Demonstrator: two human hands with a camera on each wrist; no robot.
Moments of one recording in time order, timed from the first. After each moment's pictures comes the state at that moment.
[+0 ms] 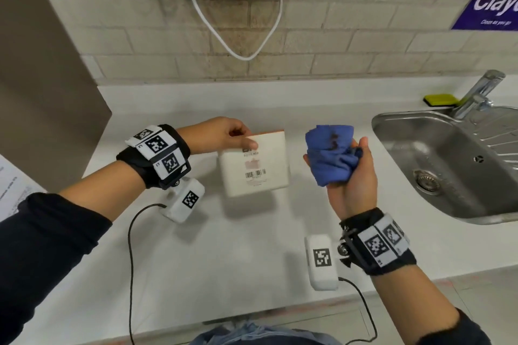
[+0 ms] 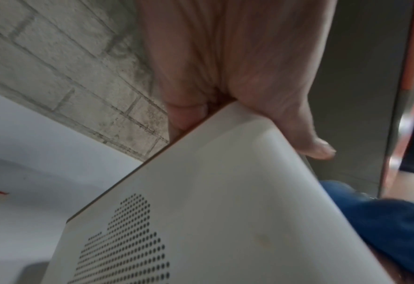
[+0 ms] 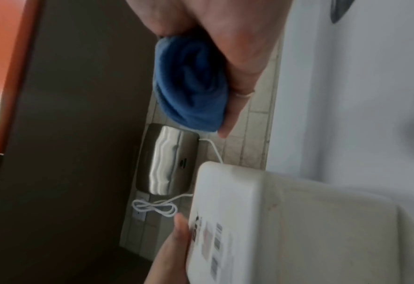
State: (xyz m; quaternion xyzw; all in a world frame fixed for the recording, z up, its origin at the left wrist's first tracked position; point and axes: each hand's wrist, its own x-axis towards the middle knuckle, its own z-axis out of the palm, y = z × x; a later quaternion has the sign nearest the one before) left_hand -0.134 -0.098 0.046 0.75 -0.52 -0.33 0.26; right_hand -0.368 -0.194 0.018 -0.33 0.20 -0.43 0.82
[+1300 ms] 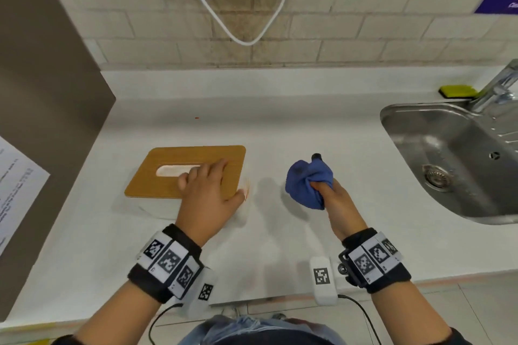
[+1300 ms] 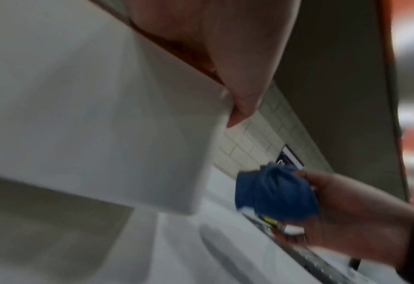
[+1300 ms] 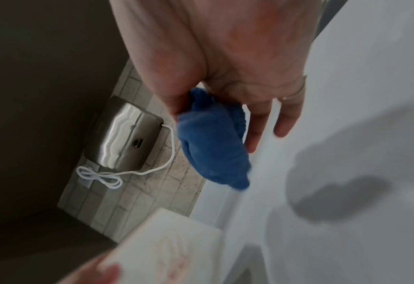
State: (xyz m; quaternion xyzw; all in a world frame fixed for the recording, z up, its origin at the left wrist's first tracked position) left_hand -0.227 -0.030 -0.047 0.89 -0.38 0.00 0.25; right_hand -0.390 -0.212 -0.064 -0.61 0.35 -0.19 0.68
